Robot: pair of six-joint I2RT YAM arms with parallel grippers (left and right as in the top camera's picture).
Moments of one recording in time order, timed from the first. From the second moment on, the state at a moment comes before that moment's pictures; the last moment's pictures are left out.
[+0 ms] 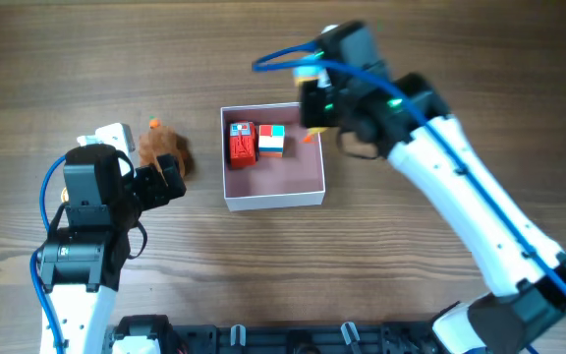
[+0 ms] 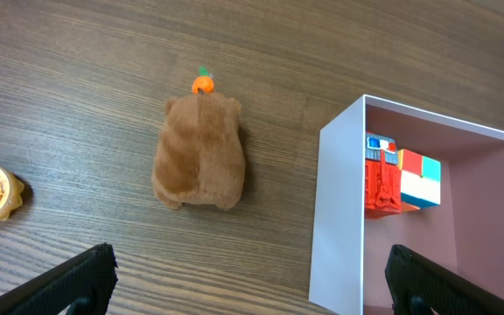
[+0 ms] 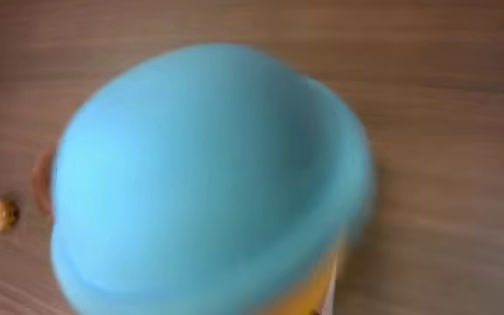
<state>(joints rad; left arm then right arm) 0.00 0.91 0.84 -0.72 0.03 -0.30 0.57 1.67 1.67 -0.94 0.03 0.46</state>
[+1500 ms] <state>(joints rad) 0.00 0.91 0.84 -0.72 0.03 -0.30 0.57 2.06 1.63 -1.01 0.02 0.53</state>
